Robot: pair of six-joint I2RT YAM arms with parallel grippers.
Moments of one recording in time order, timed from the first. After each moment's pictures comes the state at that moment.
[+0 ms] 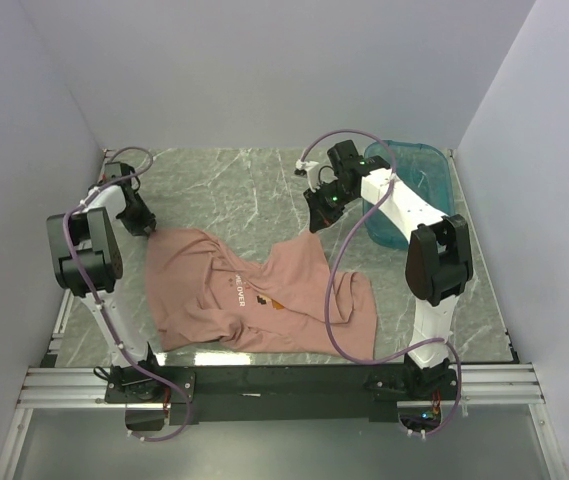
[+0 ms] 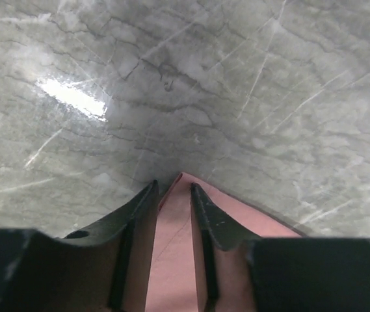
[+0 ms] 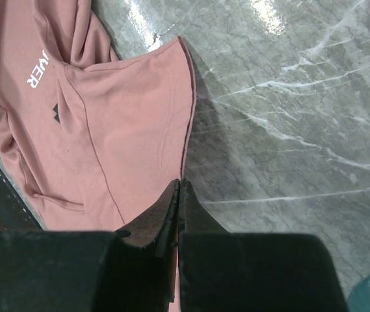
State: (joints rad) left arm 0.21 2.00 1.40 -0.54 0.01 -0.40; right arm 0.38 1.95 1.67 -0.90 -0.55 -0.37
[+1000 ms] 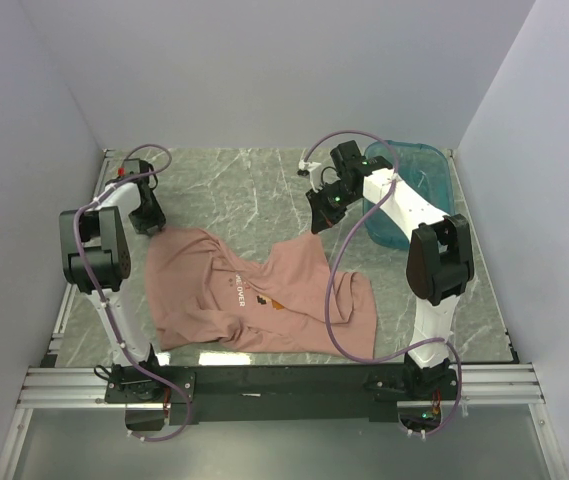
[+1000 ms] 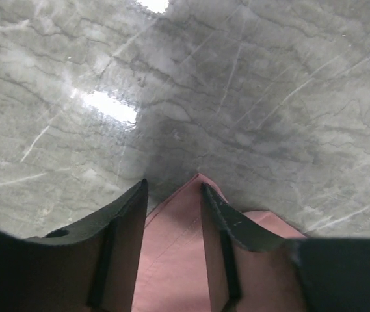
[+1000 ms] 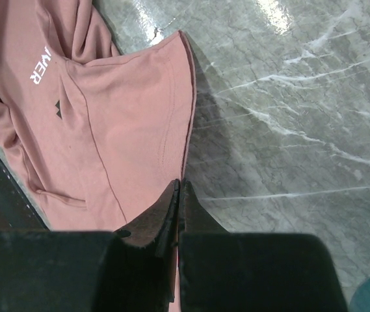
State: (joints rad) left arm 0.11 2.02 1.43 -0.57 -0.16 -0.36; right arm 0.36 1.94 1.66 -0.91 -0.57 -0.37
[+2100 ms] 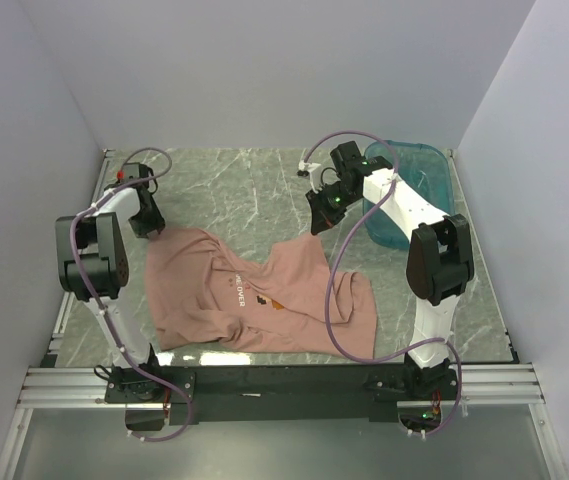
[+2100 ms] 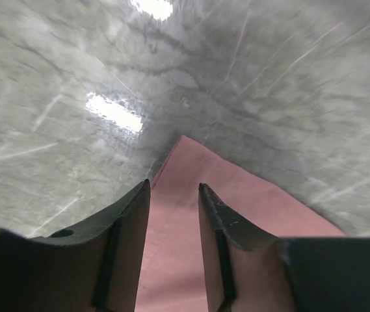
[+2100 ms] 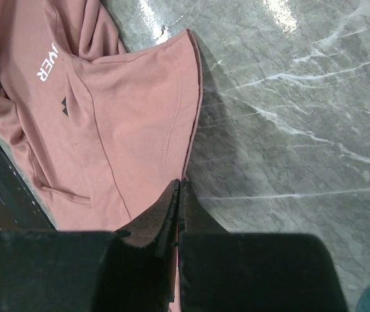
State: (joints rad) left arm 0.11 1.91 1.34 -0.53 -0.18 -0.37; right arm 0.36 1.94 1.66 -0.92 -0.59 -0.38
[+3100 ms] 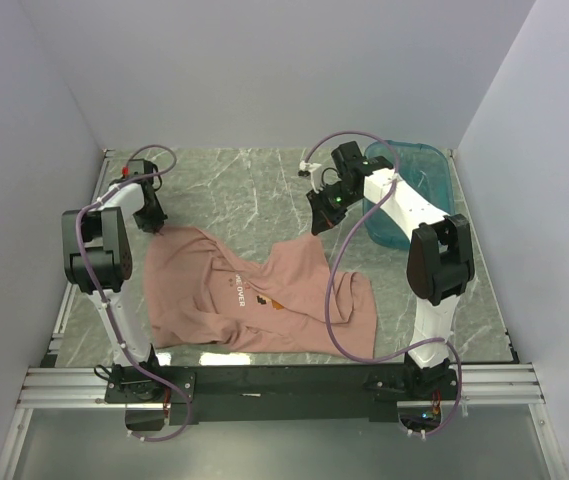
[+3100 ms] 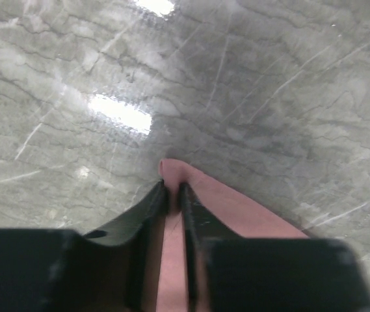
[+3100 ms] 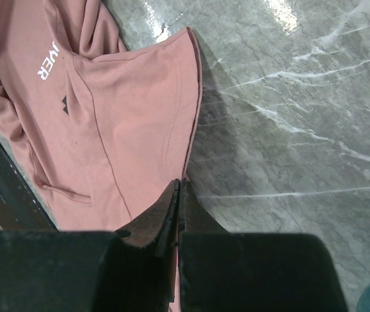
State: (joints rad) left arm 0.10 2.01 1.42 -0.56 -0.20 -0.35; right arm 0.35 1.94 1.66 -0.93 -0.59 -0.38
